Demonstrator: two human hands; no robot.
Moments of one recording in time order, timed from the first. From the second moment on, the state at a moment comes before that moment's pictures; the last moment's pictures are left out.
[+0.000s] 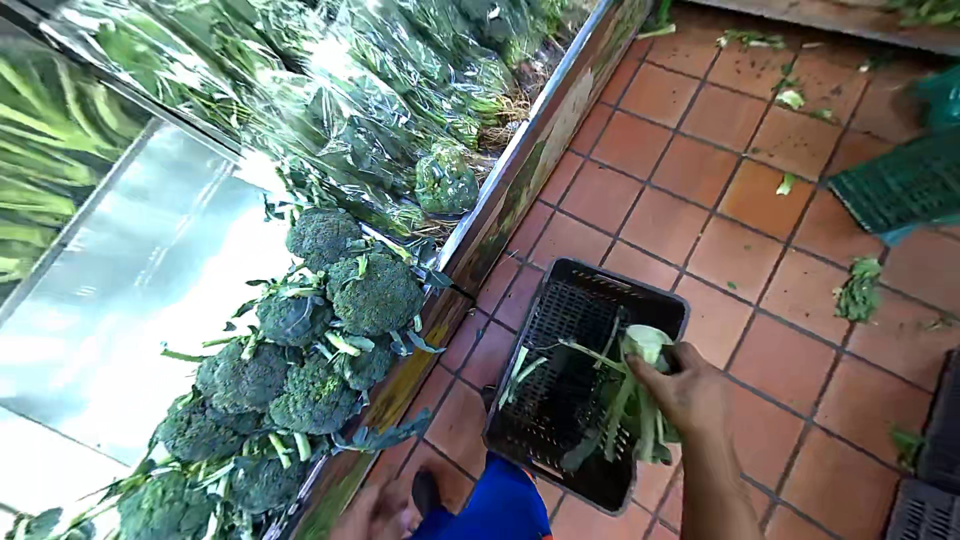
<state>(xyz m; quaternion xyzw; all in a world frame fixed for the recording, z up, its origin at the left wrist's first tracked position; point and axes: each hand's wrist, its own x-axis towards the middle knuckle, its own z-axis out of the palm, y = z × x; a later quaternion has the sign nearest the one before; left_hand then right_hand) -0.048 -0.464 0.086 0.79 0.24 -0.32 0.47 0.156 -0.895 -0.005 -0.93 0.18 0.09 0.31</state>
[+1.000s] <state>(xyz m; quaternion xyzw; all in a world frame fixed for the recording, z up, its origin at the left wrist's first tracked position) 0.174 -0.242 0.179 0.39 0.13 0.11 0.90 0.304 -0.505 0.252 -0.79 -0.25 0.18 0.52</state>
